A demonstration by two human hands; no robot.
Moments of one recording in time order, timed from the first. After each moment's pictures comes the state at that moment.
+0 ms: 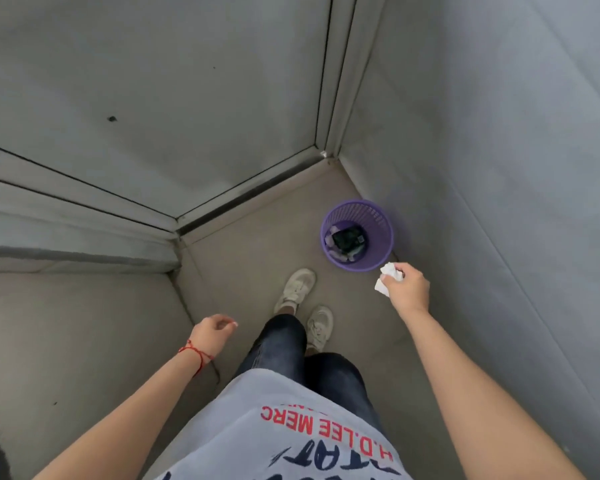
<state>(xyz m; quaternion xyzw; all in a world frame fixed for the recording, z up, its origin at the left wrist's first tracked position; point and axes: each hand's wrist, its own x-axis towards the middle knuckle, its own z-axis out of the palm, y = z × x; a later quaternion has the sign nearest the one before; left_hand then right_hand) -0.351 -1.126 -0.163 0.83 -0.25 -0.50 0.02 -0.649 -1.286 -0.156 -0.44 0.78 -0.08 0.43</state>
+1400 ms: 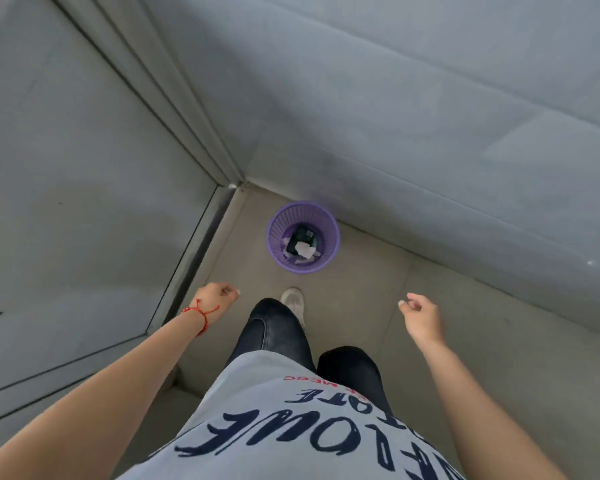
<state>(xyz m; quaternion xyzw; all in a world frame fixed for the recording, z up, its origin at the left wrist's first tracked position) -0.388 -1.337 -0.156 0.67 -0.56 -0.47 -0.15 -0.710 -1.177 -0.165 -0.10 0.89 -0.17 0.41</state>
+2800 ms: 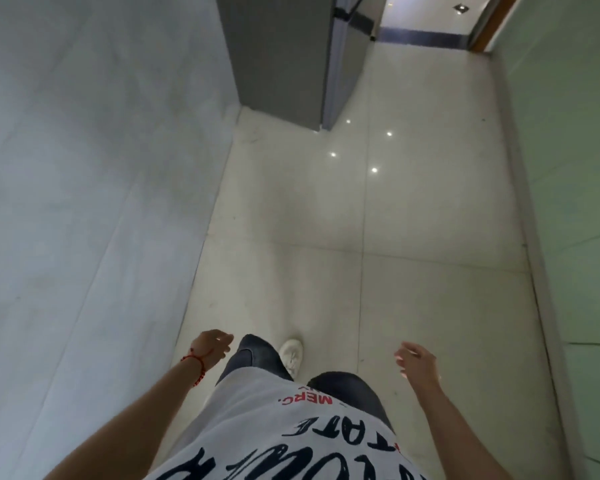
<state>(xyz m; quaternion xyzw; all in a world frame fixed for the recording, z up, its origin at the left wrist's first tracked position) -1.025 -0.795 -0.145 0.04 -0.84 -0.26 -0.48 -0.760 -0.516 -0.156 0.66 0.53 -0.52 0.02</state>
